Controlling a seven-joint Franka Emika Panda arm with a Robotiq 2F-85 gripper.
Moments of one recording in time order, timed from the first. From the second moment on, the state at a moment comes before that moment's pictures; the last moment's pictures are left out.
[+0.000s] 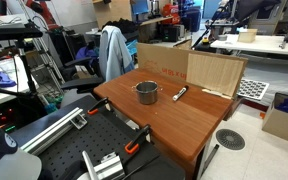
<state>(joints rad) 0.01 -0.64 0.02 -2.53 -0.05 2.12 -0.01</state>
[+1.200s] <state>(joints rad) 0.02 0.03 -0.05 -2.27 0.10 2.42 -0.25</state>
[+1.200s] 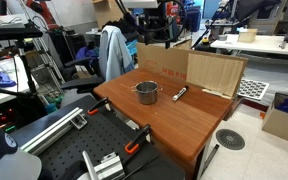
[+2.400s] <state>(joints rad) -0.06 0.60 -0.07 -1.85 0.04 2.41 -0.11</state>
